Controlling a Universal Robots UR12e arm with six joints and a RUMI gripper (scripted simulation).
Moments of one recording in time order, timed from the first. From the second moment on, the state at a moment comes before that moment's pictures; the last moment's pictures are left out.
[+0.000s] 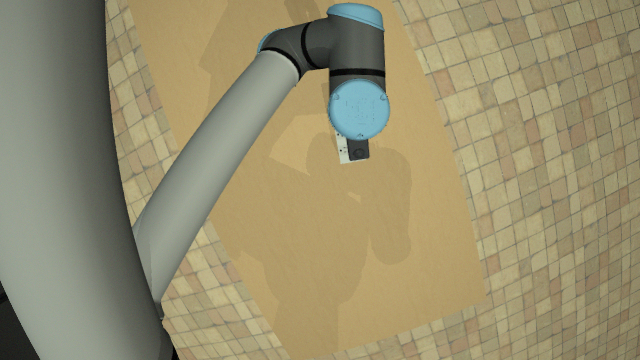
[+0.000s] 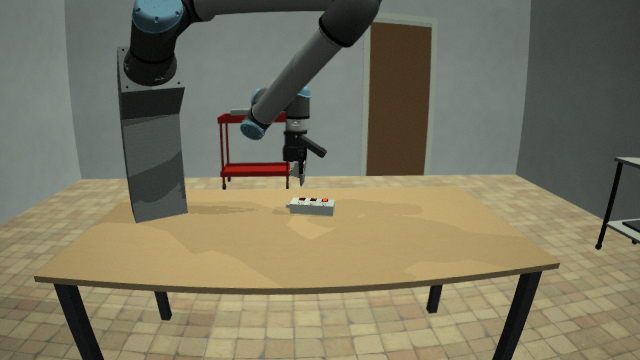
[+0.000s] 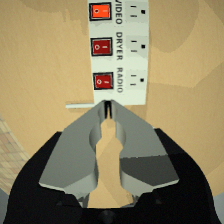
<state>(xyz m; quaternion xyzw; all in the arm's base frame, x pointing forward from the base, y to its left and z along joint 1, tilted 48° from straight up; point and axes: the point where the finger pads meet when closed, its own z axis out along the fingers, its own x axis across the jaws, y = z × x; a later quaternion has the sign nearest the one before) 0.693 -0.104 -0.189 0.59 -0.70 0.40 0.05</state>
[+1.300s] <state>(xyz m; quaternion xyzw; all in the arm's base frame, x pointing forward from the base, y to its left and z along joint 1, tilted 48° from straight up) 0.693 -0.106 -0.192 0.59 -0.70 0.40 0.05</state>
